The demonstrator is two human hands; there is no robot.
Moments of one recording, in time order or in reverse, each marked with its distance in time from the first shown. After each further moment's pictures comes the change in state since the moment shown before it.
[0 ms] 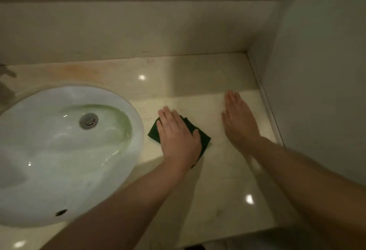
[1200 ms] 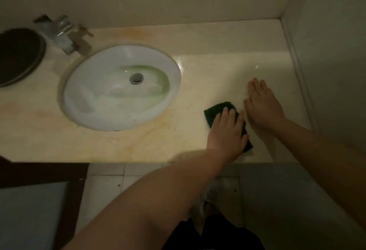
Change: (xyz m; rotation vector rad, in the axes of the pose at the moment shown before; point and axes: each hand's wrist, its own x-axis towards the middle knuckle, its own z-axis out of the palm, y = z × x) left_hand -0.153 0.009 0.051 0.157 -0.066 0.403; right_hand -0.103 -0.002 0.019 -0.120 -0.131 -0.109
